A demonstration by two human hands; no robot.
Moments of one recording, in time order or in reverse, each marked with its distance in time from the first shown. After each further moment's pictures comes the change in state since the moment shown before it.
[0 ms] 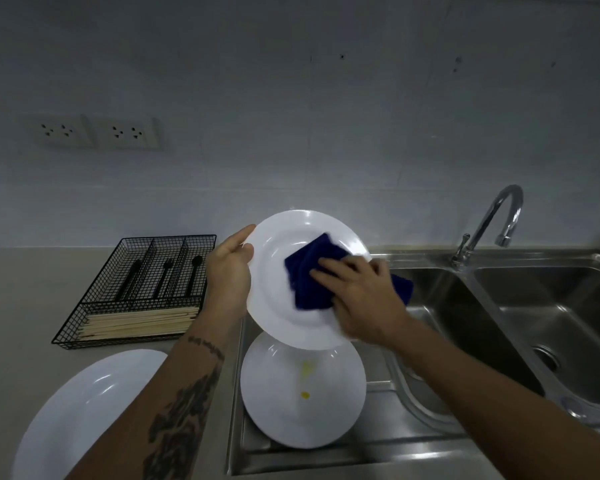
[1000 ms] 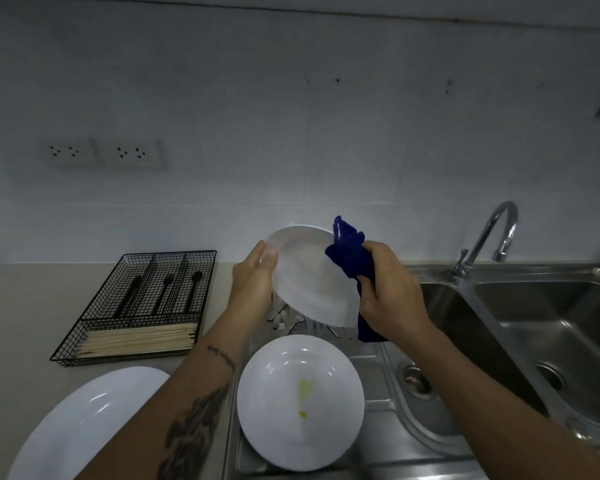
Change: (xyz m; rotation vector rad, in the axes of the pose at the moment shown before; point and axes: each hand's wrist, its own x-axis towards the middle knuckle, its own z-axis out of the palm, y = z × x) left_hand 0.011 -0.012 0.024 0.321 -0.188 -0.002; right_hand 0.002 0.019 -0.032 0.484 0.315 0.347
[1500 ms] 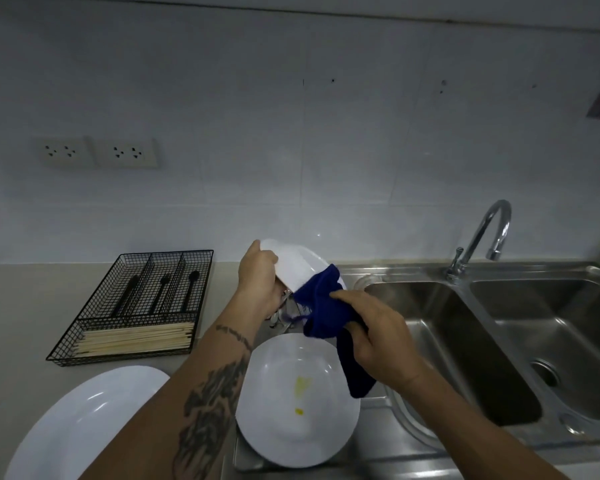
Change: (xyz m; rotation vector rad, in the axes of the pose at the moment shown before) left_hand -0.010 0.032 0.023 -0.544 0.062 -0.230; right_hand -0.054 0.008 0.014 0.090 -0.077 -0.165
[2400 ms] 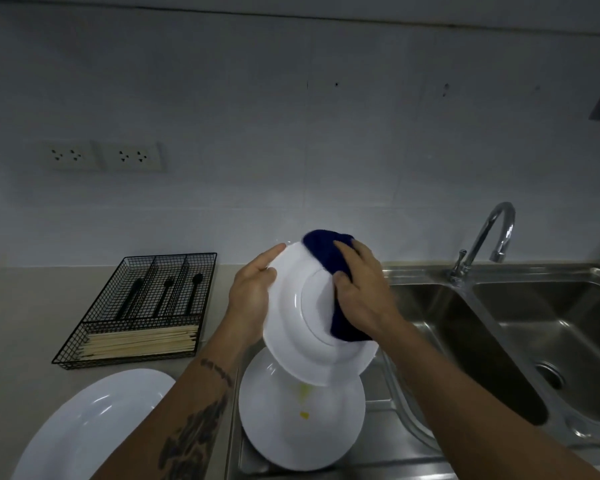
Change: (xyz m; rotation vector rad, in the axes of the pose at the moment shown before) left_hand -0.016 -0.007 -0.036 0.267 -0.132 0.190; right_hand 0.069 -0.027 0.001 0.099 -0.082 0.367
